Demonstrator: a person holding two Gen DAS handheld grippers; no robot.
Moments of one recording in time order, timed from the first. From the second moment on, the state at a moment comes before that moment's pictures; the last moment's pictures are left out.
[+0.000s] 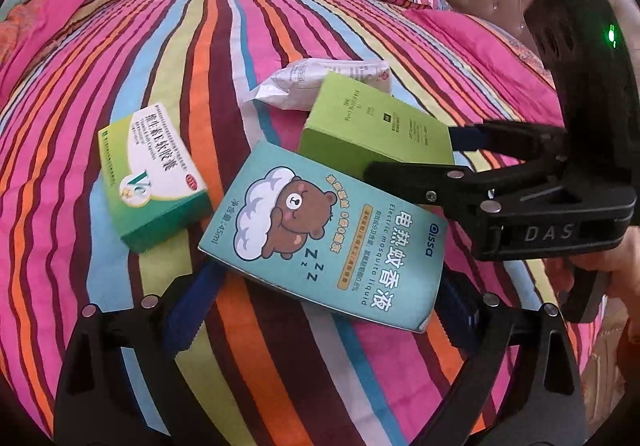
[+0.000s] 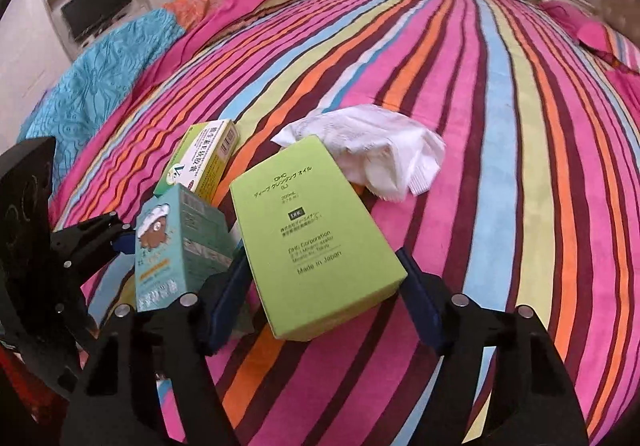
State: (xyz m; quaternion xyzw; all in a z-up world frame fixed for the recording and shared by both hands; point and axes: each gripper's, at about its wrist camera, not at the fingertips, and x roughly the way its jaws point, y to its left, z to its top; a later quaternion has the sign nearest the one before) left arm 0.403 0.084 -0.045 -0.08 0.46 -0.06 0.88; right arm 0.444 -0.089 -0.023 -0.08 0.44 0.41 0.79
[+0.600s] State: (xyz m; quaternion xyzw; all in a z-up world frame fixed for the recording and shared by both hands) left arm 0.317 0.094 -0.027 -0.11 0.45 -0.04 0.89; right arm 0.370 -0.151 -0.007 0.05 0.44 0.33 0.83
